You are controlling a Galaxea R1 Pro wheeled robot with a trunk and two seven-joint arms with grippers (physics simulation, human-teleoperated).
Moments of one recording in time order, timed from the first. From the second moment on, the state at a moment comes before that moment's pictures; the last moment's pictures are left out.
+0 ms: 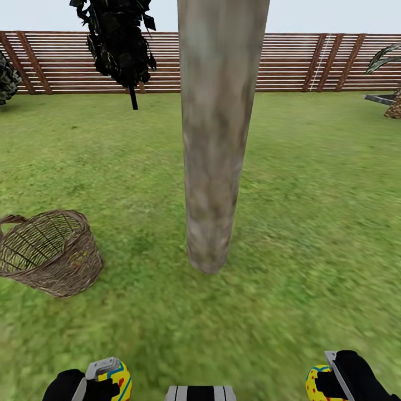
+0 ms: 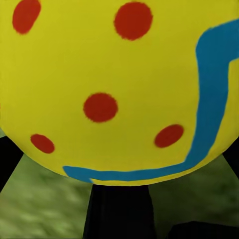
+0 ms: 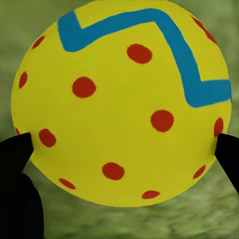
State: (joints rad) left arm -0.19 0.08 0.16 -0.99 0.13 0.86 -0.03; right arm -0.28 -0.22 -0.12 -0.95 0.08 0.96 0.06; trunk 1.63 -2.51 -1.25
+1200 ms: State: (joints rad) left arm -0.19 0.08 0.15 -0.99 0.13 0.86 -0.03; right arm -0.28 -0.22 -0.12 -0.95 0.09 0.96 0.06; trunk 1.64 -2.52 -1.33
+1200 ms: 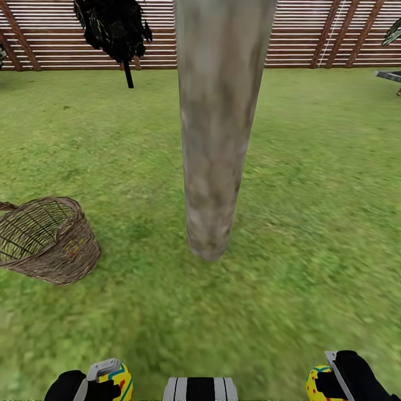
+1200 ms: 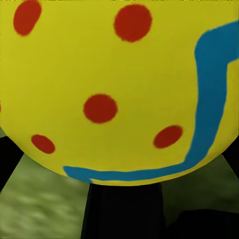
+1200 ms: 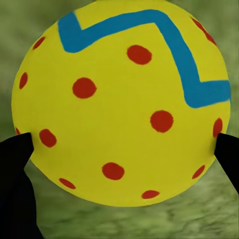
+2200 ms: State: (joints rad) left arm -0.19 0.08 0.15 -0.99 0.13 0.86 -0.03; right arm -0.28 -0.22 -0.12 -0.95 0.09 0.96 0.06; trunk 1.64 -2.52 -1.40
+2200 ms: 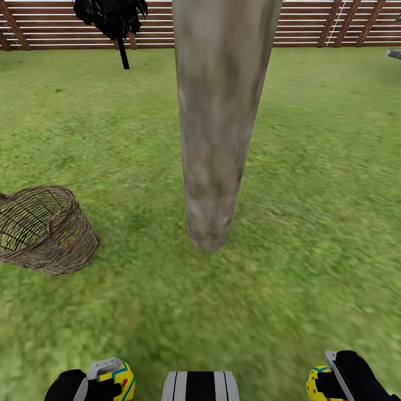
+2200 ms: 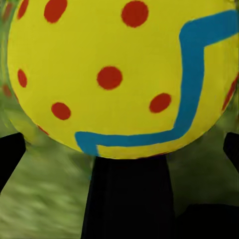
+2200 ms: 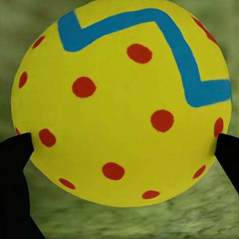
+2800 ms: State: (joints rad) left arm -0.19 0.07 0.15 -0.98 0.13 0.85 -0.02; right arm -0.28 -0.22 -0.12 -0.95 0.09 0.96 0.06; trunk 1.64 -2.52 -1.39
